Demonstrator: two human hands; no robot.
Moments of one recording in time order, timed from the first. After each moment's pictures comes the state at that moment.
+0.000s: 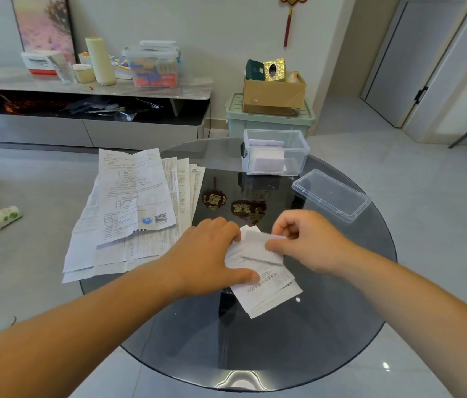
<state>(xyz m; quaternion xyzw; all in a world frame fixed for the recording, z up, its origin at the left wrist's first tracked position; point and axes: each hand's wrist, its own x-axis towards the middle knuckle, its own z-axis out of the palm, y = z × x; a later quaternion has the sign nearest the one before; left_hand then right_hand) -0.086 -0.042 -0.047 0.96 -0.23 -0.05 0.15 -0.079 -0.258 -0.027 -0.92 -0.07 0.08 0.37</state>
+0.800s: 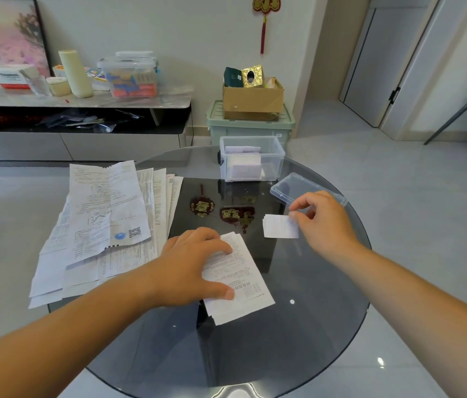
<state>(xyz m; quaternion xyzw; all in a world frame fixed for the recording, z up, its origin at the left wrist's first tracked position) -0.080 -0.048 -0.047 0.94 -0.25 -0.12 0.18 -0.045 -0.318 -0.050 -0.92 0.03 -0.14 0.35</state>
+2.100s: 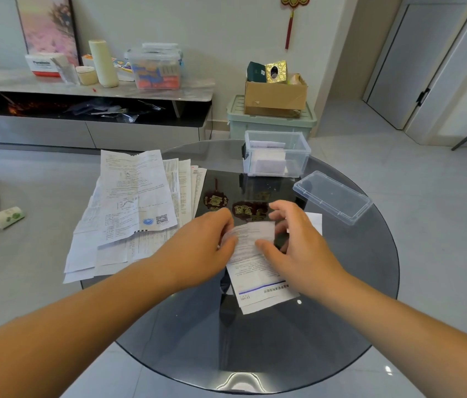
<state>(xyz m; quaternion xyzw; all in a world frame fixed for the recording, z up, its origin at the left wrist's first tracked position) -0.084 -0.037 -0.038 0.94 -0.21 0.02 0.26 -0.096 -0.241 -0.050 -0.92 -0.11 -0.06 0.36</state>
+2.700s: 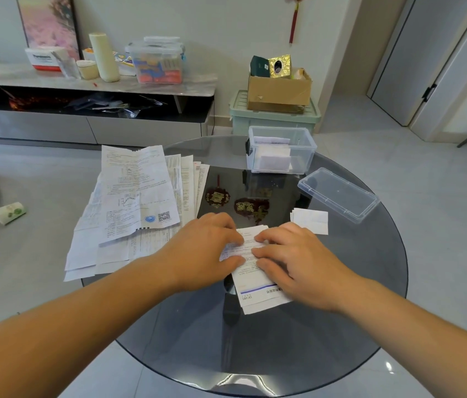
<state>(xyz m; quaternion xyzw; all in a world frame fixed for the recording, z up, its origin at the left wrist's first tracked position) -0.075 -0.030 -0.050 0.95 -0.28 0.00 0.13 -0.091 -0.254 -0.066 -0.95 -0.28 -0.02 0.13</state>
